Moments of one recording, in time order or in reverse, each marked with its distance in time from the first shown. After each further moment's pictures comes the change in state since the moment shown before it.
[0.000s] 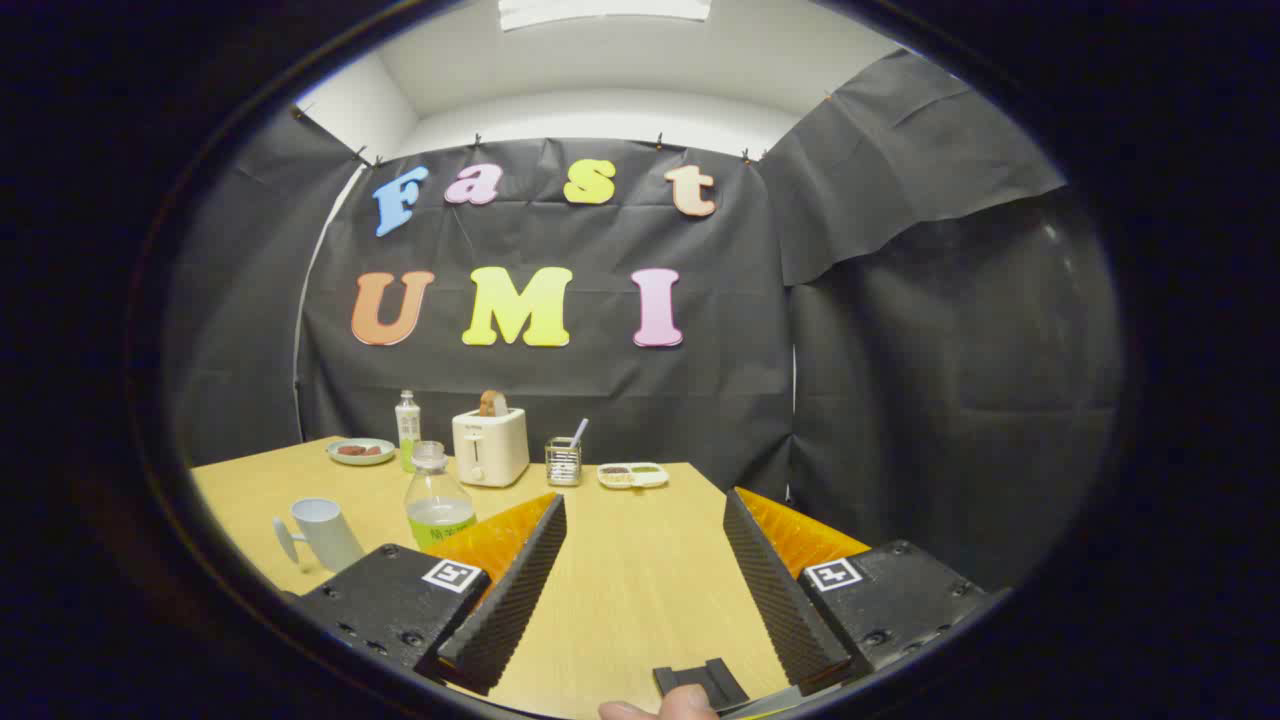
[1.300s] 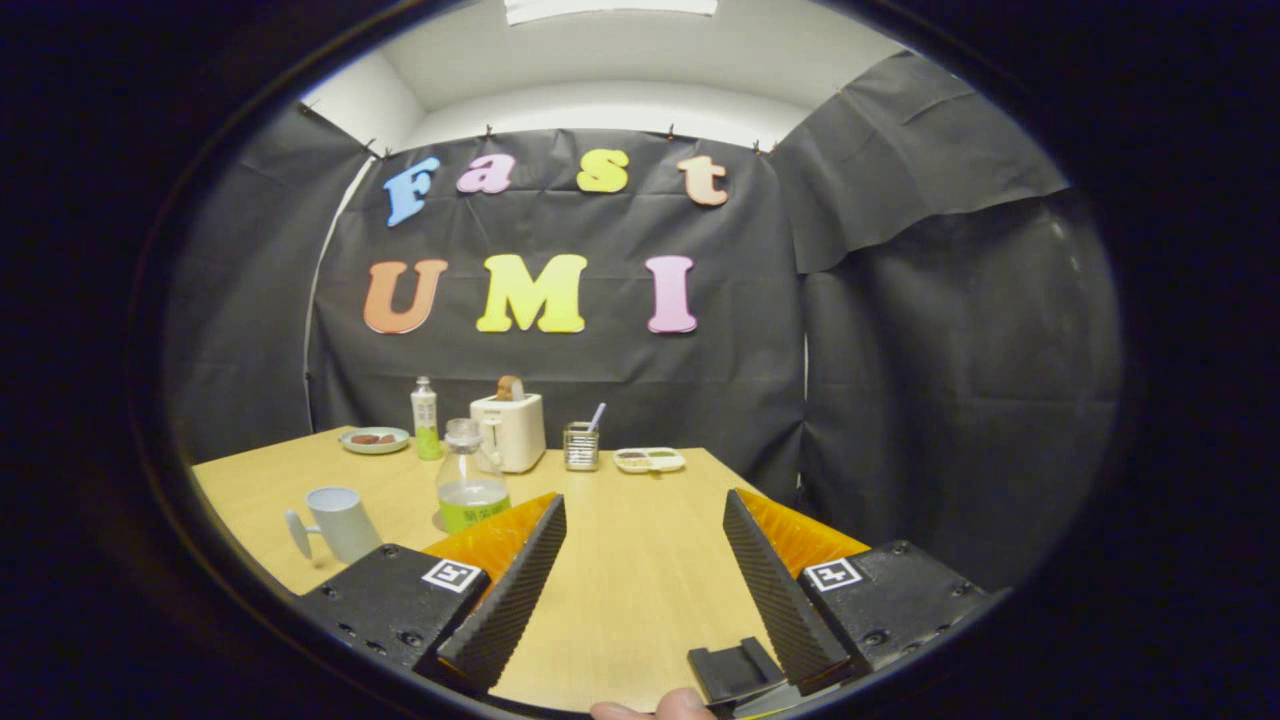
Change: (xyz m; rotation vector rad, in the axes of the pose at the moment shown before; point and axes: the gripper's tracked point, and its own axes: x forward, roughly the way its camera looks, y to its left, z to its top) arm -0.010 0.045 -0.029 -0.002 0.050 0.071
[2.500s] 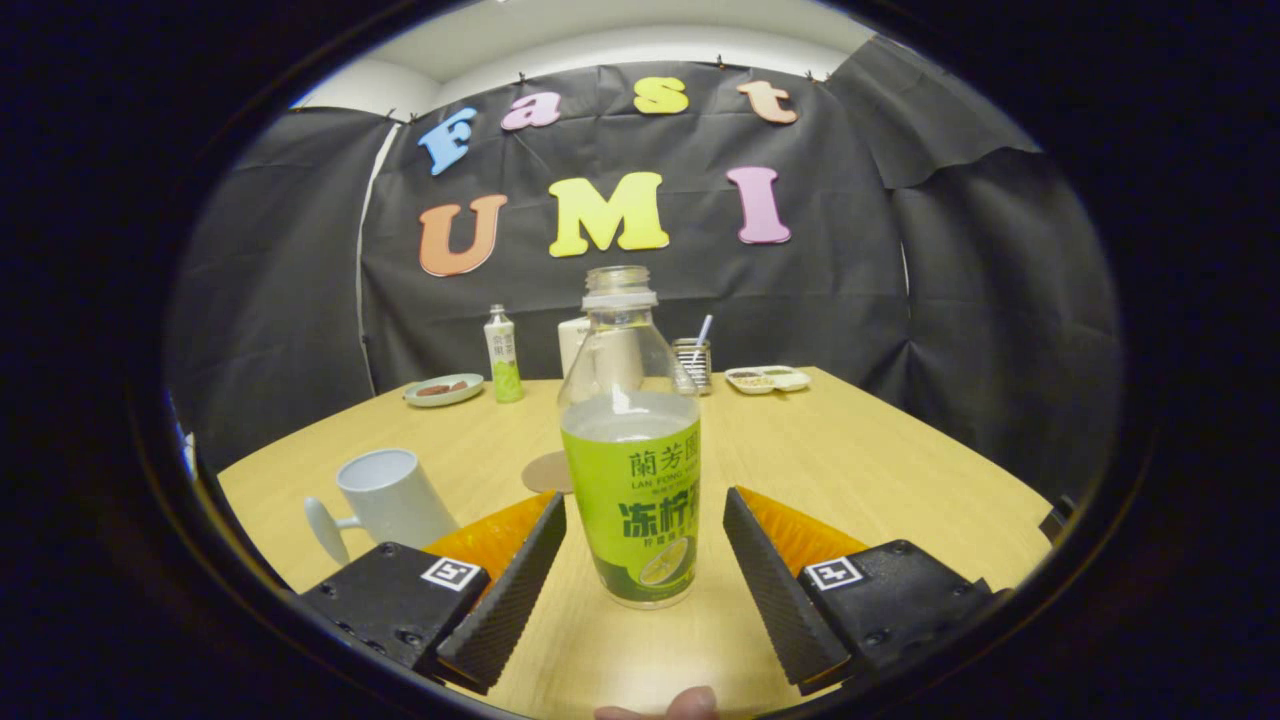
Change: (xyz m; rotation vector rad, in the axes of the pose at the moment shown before) arm 0.081 0.117 -0.065 0.043 0.217 0.177
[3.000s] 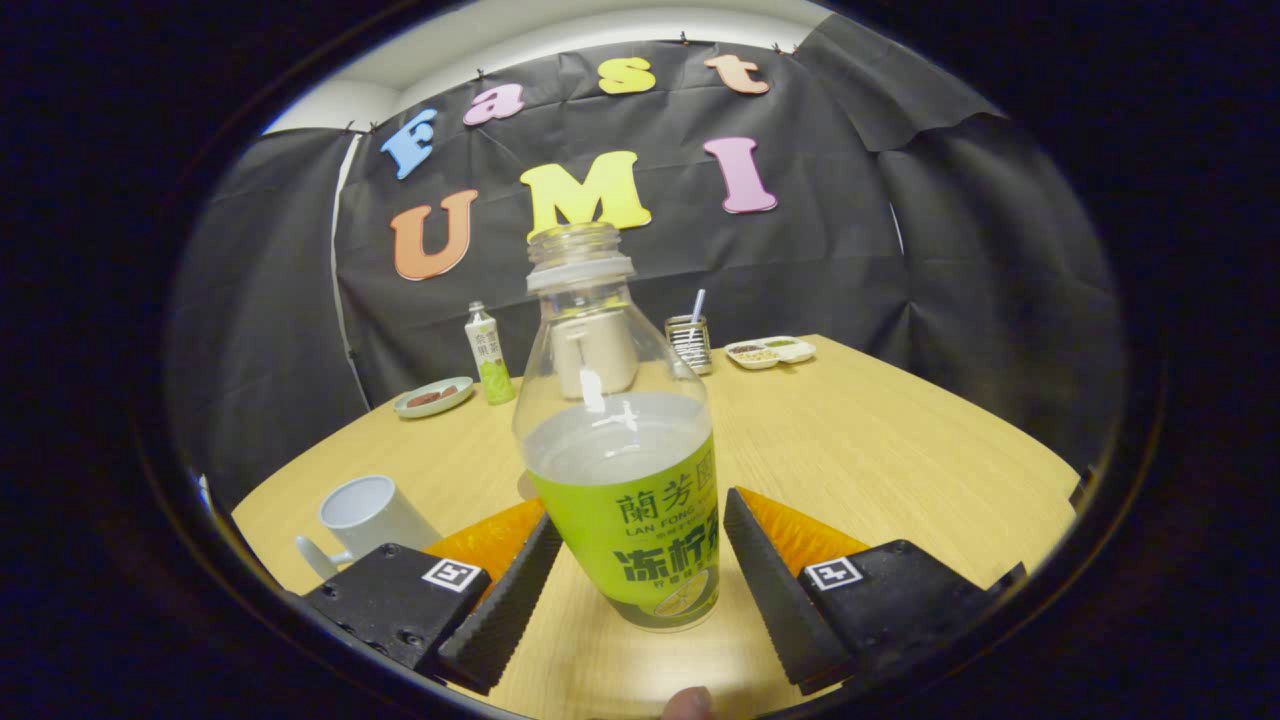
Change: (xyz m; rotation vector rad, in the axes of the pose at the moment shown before) arm 0.022 0.002 0.004 0.115 0.051 -0.004
